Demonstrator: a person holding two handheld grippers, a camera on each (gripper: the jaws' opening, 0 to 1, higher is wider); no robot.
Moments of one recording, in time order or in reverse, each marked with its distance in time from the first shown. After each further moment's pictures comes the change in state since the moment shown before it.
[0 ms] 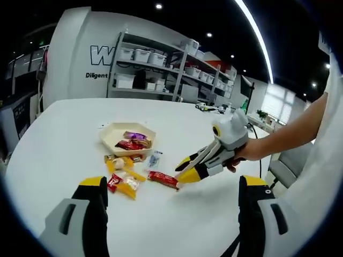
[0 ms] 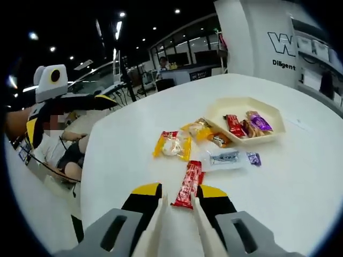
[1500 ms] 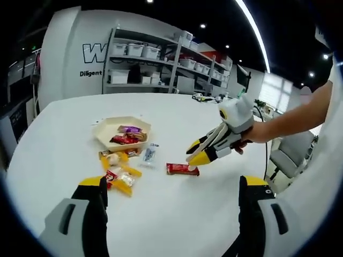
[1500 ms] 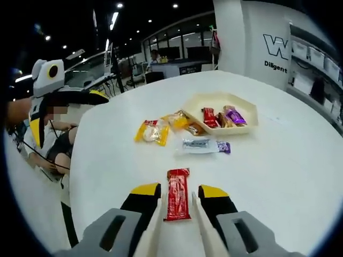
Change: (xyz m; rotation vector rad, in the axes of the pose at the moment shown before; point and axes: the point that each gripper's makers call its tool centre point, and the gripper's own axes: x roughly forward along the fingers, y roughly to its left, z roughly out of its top) left arm 0.009 -0.002 -0.020 0.051 0.076 0.009; right arm -0.028 -0.032 -0.011 -0.038 0.056 -0.122
